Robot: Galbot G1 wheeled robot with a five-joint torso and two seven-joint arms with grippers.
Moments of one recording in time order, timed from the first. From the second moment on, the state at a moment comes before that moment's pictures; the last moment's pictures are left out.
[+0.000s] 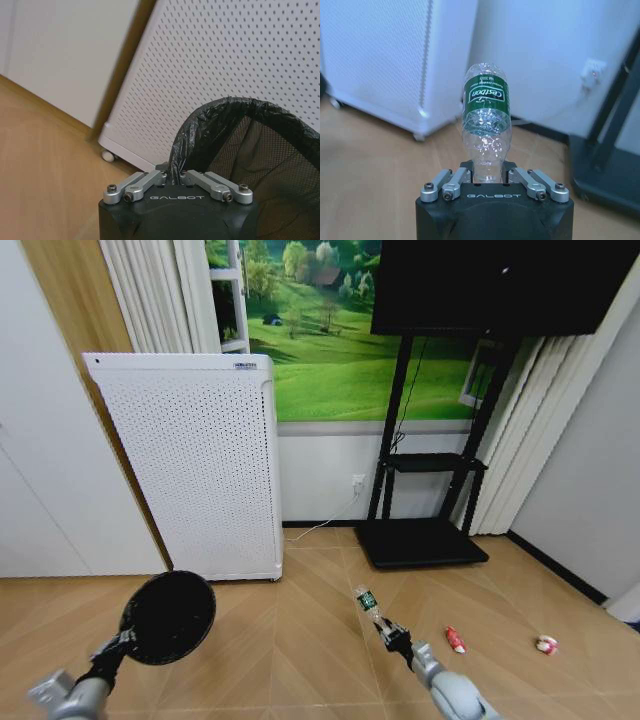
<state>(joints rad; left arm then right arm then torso) 1.57 -1.13 -0.86 -1.88 -1.03 0.24 -0.11 -1.40 0.95 0.36 1.76 0.29 -0.03 -0.15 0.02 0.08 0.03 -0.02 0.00</state>
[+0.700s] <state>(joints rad) 1.11 -0.95 -0.16 -1.58 -0.94 0.22 -0.01 -1.36 0.89 0.10 2.05 0.45 0.04 -0.27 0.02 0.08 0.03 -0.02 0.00</state>
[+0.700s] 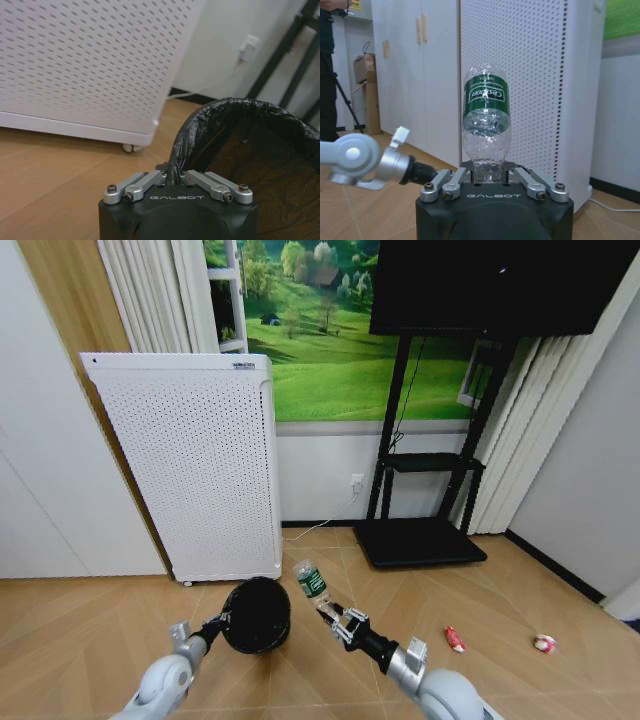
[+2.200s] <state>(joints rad) 1.48 -0.88 -0.55 -2.06 -1.22 0.41 -0.41 -1.34 1.01 0.07 1.92 0.33 0.13 -0.05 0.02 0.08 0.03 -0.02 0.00</state>
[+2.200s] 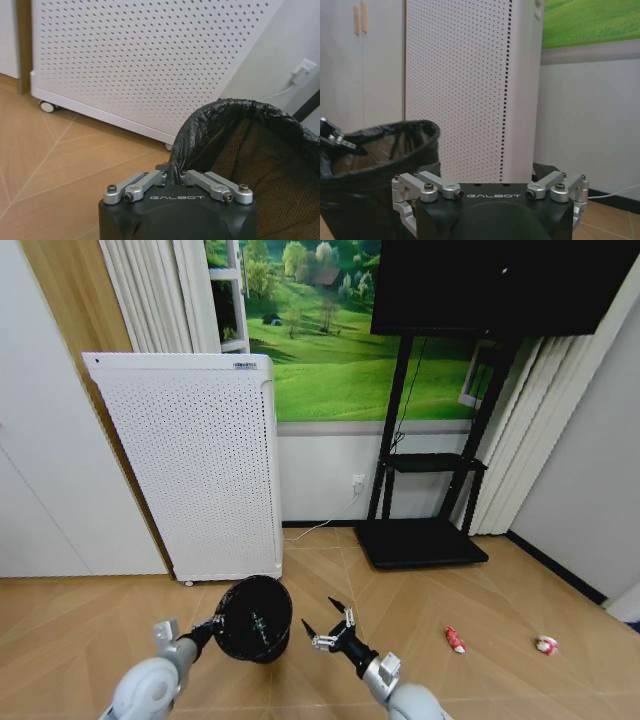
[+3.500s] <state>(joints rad) 1.62 -0.97 -0.76 -2.08 -1.23 0.46 -0.44 -1.30 1.26 0.22 1.64 0.20 0.11 0.11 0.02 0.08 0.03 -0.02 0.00</state>
